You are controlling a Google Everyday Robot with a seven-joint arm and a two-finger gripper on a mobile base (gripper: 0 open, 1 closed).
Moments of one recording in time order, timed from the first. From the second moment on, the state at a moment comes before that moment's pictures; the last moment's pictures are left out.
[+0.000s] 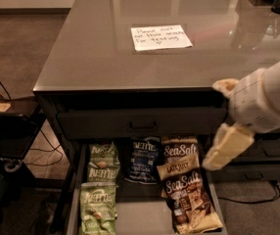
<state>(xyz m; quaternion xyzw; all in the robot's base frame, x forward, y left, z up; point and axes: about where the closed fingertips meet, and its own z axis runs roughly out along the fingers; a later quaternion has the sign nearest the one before) 0.424 -0.152 0.873 -0.60 0.76 0.06 0.25</state>
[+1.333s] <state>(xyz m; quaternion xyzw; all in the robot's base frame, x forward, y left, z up) 0.438 -0.118 0.801 -0.61 0.74 0.05 0.29</state>
